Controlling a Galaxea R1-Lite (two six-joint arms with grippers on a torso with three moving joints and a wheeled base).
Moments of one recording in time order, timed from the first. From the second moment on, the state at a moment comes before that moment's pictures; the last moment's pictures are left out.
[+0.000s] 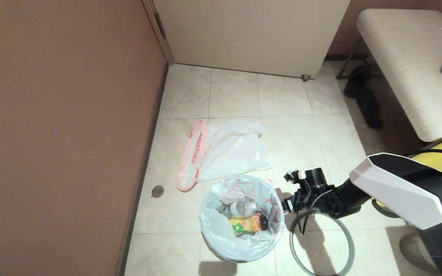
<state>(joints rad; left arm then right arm) 0.00 0.00 0.00 -0.03 0.01 -0.04 0.29 2.55 -1.35 -0.49 0.02 -0.10</state>
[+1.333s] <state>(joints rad) 0.00 0.00 0.00 -0.03 0.01 -0.04 0.25 2.47 -1.30 -0.52 0.17 -0.03</state>
